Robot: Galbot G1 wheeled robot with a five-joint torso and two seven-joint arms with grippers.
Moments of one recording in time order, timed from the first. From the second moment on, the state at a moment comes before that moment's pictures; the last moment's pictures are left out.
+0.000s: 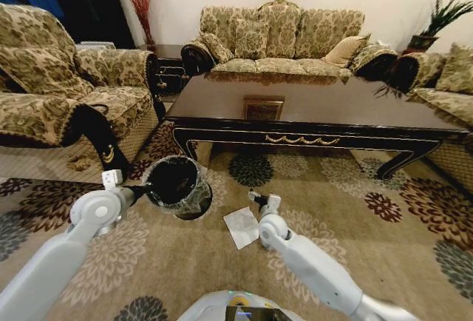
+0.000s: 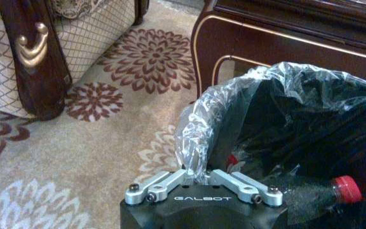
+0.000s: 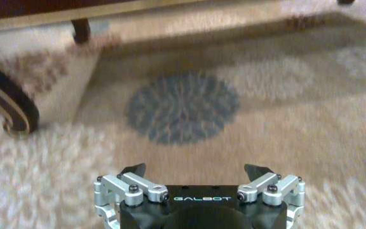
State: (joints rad) left arm 1.30 -0.72 -0.71 -2.12 -1.47 0.74 -0.71; right arm -0.82 1.19 -0.32 1.64 1.00 -0.24 0.95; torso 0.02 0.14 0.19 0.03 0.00
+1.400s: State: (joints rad) left arm 1.35 -0.74 -0.74 -2.16 -1.45 0.74 -0.72; right arm -0.79 1.45 -0.22 1.12 1.06 -0.33 0.93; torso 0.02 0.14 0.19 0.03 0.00
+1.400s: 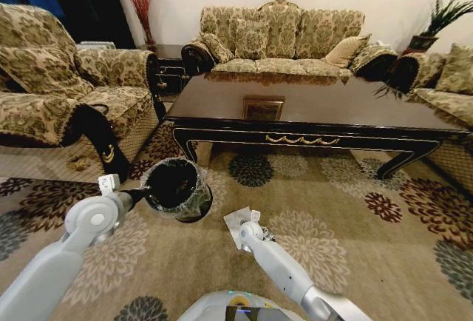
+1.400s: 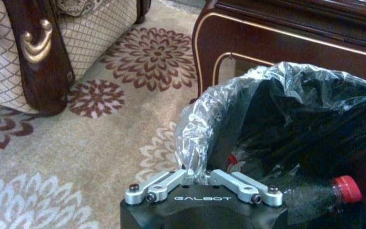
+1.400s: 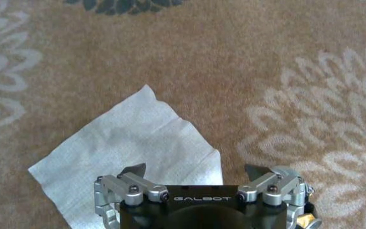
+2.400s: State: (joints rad) left arm 1.37 -0.74 -0.75 -2.18 -1.45 0.74 -0.72; right arm -0.83 1.46 -0.23 1.08 0.99 -0.31 0.87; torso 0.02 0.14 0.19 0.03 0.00
